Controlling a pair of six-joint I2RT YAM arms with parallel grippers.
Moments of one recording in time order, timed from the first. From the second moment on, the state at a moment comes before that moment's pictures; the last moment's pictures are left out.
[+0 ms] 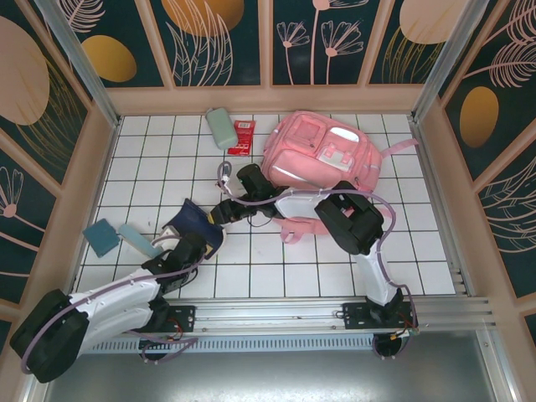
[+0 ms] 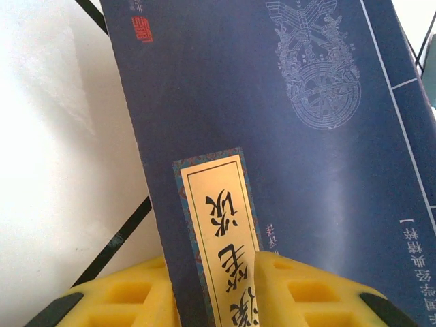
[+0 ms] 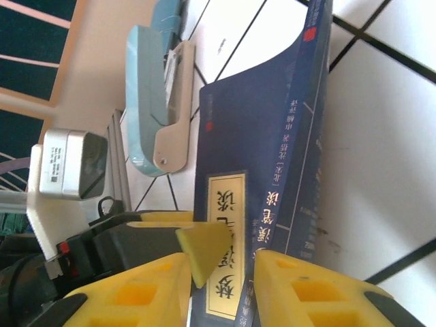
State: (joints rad) left arm -0.69 0.93 0.14 -0.09 -0.45 -1.42; right arm 0.87 2.13 1.34 0.15 -0.77 0.54
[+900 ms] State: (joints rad) left arm -0.68 0.87 0.12 -0.09 -0.42 -1.43; right arm 0.91 2.14 1.42 -0.08 -0.51 0.41
